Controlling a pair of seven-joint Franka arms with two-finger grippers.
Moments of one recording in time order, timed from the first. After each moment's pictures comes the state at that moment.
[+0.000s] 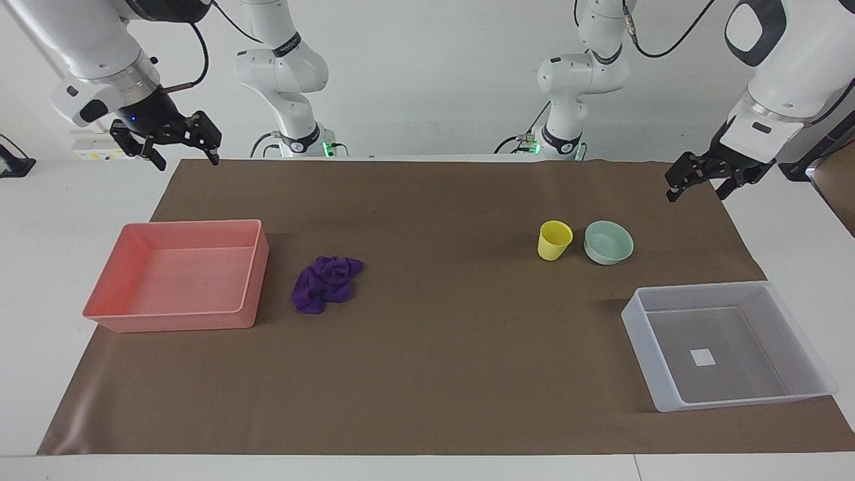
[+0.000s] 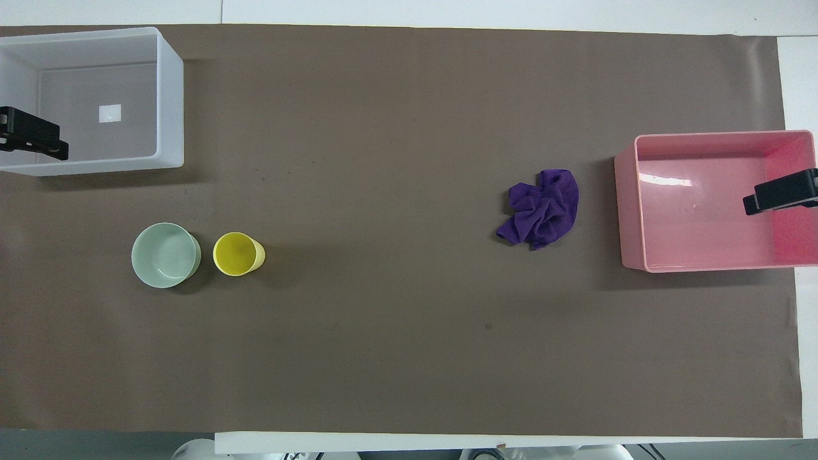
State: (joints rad) left arm -0.02 0.02 -0.06 -1.59 0.01 1.61 -0.02; right arm -0.08 -0.09 -0.01 -1.64 0.03 1.47 -0.17
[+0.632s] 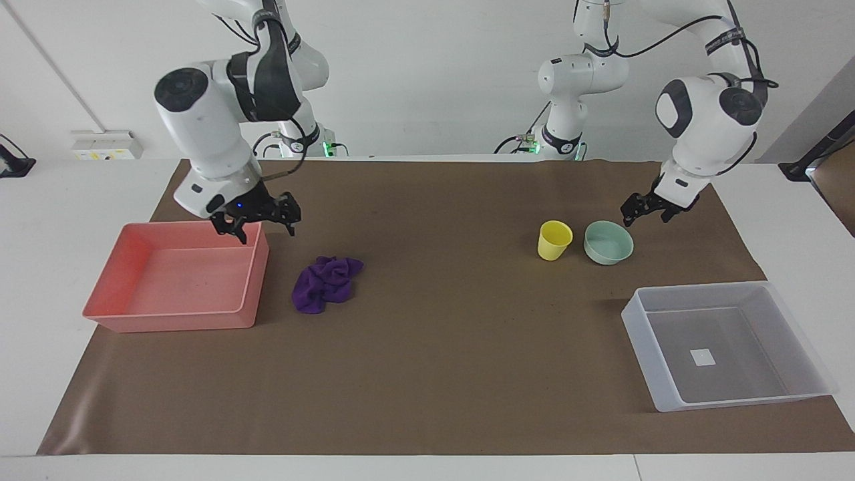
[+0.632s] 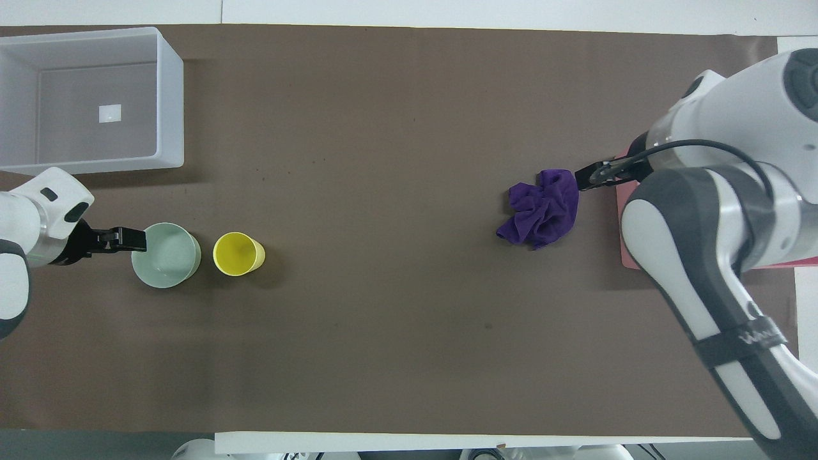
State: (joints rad) left arm 0.04 -0.16 -0.05 -2.39 0.01 2.18 -0.02; right arm 0.14 0.07 0.01 -1.95 0.04 2.03 -0.03
